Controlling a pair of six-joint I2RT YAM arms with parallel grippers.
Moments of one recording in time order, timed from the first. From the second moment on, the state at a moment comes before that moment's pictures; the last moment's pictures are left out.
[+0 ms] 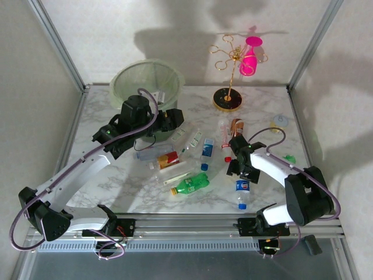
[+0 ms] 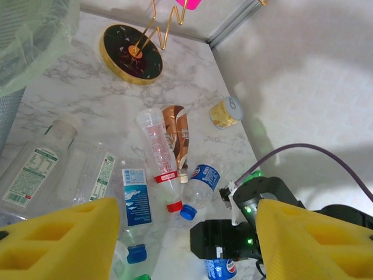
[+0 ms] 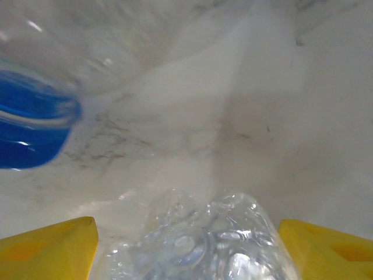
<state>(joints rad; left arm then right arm) -0.62 1.27 1.29 -0.43 0.17 -0.68 0.44 1.41 0.78 -0.86 0.11 0.72</state>
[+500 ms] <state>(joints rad) -0.62 1.27 1.29 -0.42 0.23 -0.66 0.50 1.45 0.79 -0.86 0.10 0.70</state>
